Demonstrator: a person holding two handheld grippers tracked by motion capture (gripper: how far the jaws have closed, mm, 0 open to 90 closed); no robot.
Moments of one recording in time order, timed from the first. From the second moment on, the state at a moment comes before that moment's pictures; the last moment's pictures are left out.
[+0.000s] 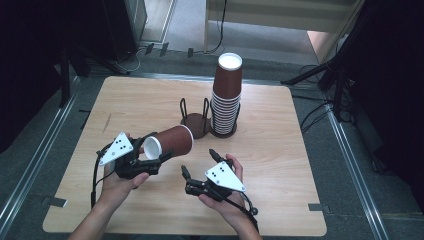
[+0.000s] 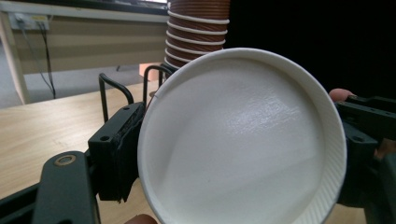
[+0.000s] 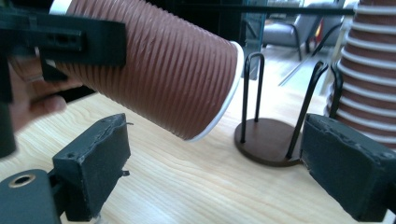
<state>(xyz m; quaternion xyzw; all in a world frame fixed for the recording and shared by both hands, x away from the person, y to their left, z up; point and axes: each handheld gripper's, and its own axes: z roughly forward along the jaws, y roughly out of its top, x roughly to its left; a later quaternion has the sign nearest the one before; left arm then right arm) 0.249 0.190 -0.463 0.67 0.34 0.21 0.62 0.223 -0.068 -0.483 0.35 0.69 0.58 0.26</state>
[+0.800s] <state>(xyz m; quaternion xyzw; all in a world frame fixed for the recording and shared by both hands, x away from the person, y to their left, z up) 0.252 0.182 -0.479 0.62 0.34 0.24 0.67 0.225 -0.062 -0.463 0.53 0.59 0.59 0.14</state>
